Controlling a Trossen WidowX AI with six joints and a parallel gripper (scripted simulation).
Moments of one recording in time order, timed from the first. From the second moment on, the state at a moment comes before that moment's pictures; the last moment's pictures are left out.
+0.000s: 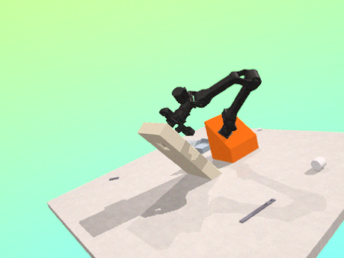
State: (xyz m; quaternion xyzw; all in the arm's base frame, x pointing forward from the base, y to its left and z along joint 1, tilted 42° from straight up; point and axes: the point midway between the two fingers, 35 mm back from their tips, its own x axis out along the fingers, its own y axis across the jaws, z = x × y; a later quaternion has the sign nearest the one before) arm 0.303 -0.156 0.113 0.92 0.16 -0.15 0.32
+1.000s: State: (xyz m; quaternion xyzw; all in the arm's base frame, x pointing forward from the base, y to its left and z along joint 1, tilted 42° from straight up) arm 0.303 -0.156 0.113 0.64 0.21 -0.05 0.74
